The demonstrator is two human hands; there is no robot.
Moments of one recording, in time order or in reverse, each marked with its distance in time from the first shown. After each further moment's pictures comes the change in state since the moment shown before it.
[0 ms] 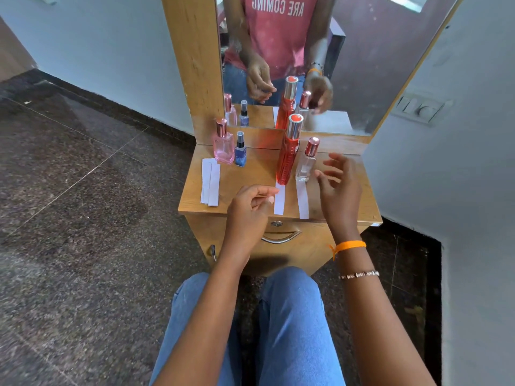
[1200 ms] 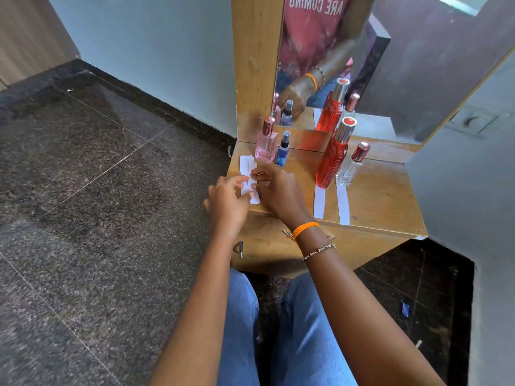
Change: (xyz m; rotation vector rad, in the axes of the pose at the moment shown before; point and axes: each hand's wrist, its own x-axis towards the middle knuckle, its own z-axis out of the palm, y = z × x) left_hand 0.036 -0.039 -0.081 0.506 0.288 -0.110; right_hand -0.033 -0.047 0.133 -0.182 -0.526 -0.173
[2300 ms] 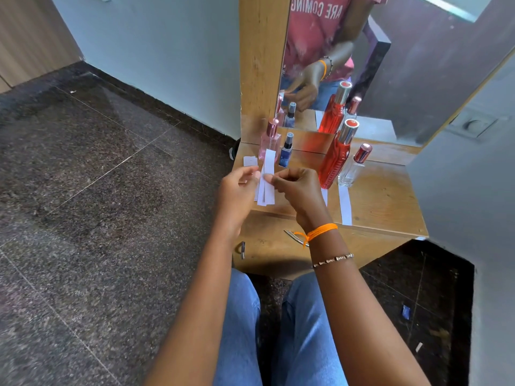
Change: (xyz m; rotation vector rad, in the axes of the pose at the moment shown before) left_hand -0.004 0.020 -0.015 -0.501 -0.117 -0.026; right_hand -0.016 -0.026 -0.034 0.577 0.037 0.339
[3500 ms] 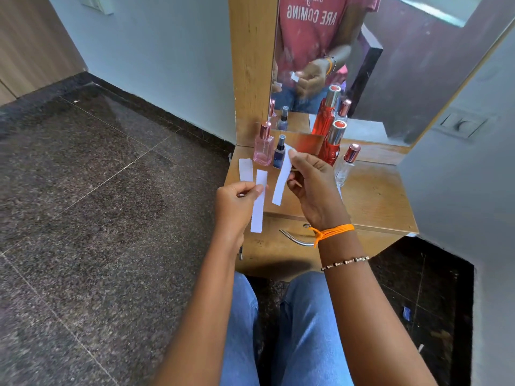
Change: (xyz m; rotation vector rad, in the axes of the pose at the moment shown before) left_hand -0.030 0.008 0.008 -0.114 0.043 -0.046; right_hand -0.016 -0.026 -0.028 0.519 -0.040 0.029
